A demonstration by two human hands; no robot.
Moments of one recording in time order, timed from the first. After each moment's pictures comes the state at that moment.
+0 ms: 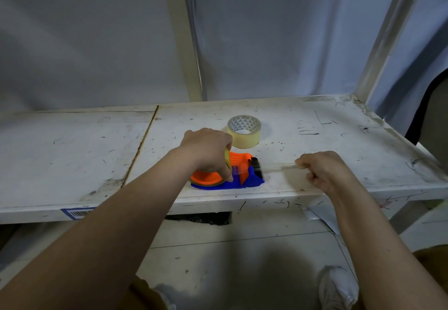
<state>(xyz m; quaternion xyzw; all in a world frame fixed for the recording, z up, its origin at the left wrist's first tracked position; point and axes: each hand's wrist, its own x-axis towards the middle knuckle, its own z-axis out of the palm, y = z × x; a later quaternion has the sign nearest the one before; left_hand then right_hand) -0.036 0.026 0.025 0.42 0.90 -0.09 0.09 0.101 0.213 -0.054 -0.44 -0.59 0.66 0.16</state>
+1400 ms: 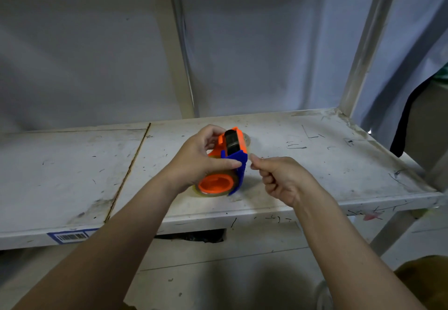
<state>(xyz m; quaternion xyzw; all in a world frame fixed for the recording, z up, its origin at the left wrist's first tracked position) -0.036 0.013 0.018 0.39 0.77 0.48 0.17 0.080 0.163 -0.019 -0.33 -0.58 0.74 0.09</state>
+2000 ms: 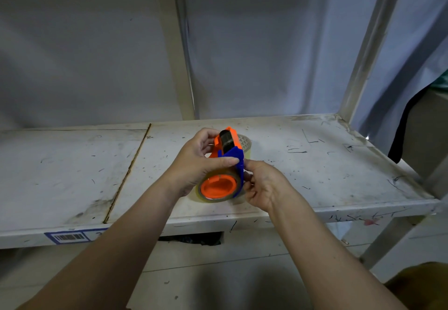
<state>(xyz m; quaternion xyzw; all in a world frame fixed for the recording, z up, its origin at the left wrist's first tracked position) -0.045 0.013 0.004 0.35 0.72 0.57 0.19 0.053 0.126 -0.011 -0.40 -0.46 0.79 0.05</state>
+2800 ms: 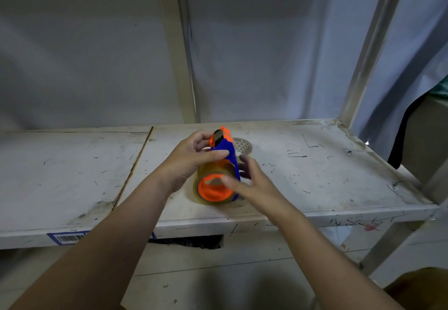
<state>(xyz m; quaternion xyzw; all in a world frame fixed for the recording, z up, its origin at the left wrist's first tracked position) -0.062 0.007 0.011 0.32 0.68 0.61 0.25 0.066 0.130 -0.040 -0.14 -0.75 0.64 0.13</state>
